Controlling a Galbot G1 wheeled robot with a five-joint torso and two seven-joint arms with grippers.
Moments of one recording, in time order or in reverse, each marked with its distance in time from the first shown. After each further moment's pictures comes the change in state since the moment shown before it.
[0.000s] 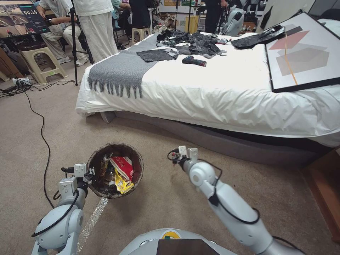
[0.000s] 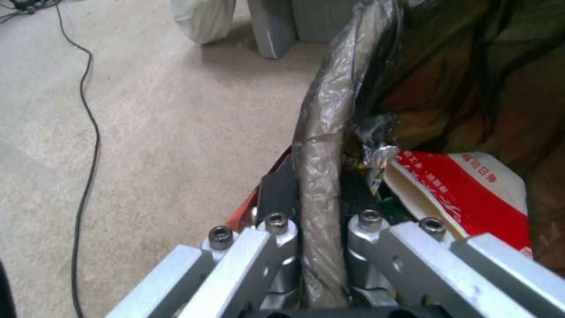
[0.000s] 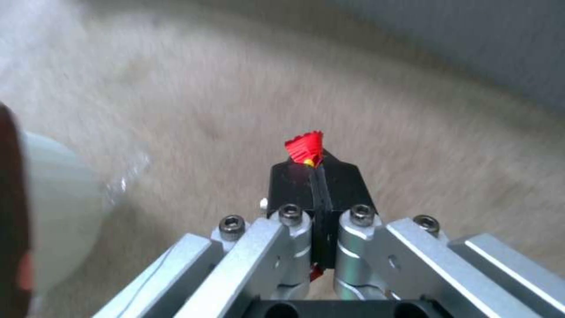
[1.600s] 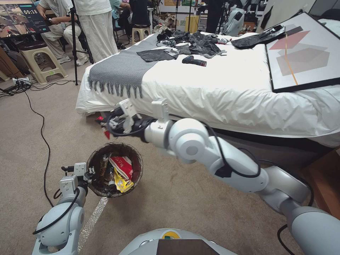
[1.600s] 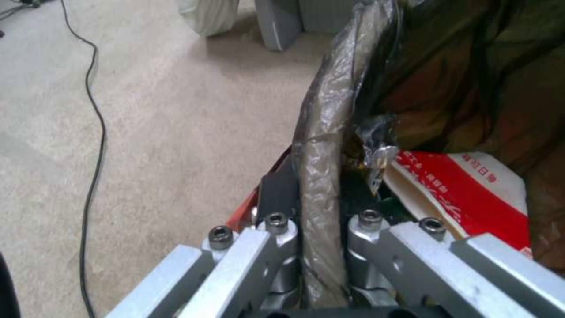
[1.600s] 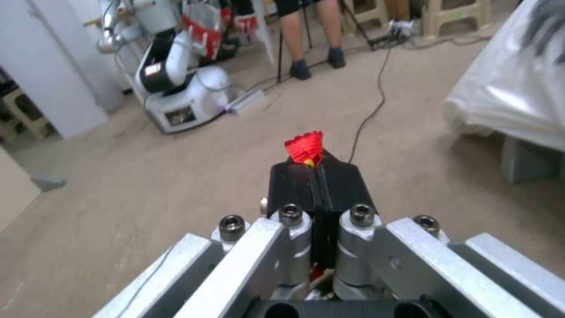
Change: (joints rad) left arm -0.020 -0.002 0.003 0.004 0.017 0.036 -0.010; right arm 0.707 0.088 -0.417 0.252 0.479 0.043 -0.091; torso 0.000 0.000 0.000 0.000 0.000
